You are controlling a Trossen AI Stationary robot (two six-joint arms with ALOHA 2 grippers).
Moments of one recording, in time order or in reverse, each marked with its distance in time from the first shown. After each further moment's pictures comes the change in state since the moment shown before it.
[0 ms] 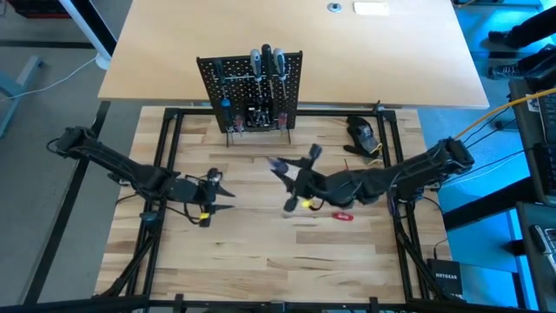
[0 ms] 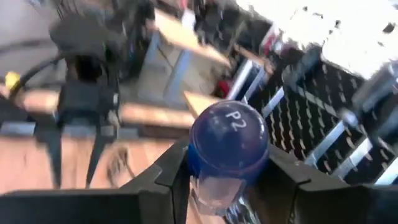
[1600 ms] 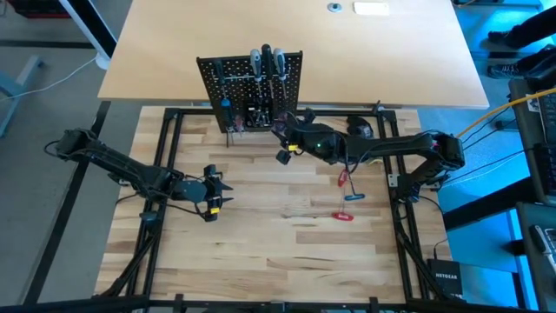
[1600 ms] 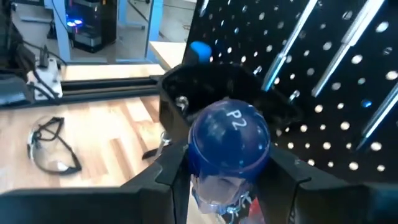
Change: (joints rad) left arm 0.064 0.076 -0.015 -0.100 -0.080 -0.094; right arm -0.475 0.046 -0.137 0.031 -0.327 0.195
